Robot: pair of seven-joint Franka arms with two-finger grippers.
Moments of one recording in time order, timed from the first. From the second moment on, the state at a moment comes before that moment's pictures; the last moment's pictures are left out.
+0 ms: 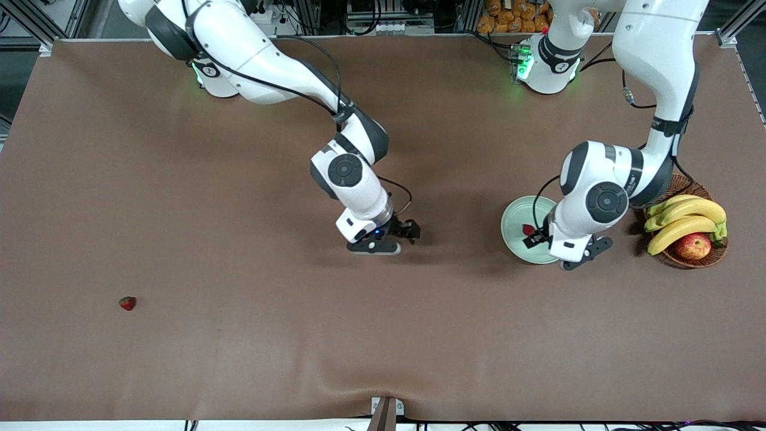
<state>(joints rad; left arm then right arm) -0.20 0.40 -0.08 -1.92 0.06 2.18 -0.83 0.59 0.81 0.14 -1.41 0.03 2.48 0.81</state>
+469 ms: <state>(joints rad) -0.35 0.49 -0.22 -1.67 0.06 2.09 -1.14 0.28 0.69 0.05 -1.41 0.02 2.21 0.50</state>
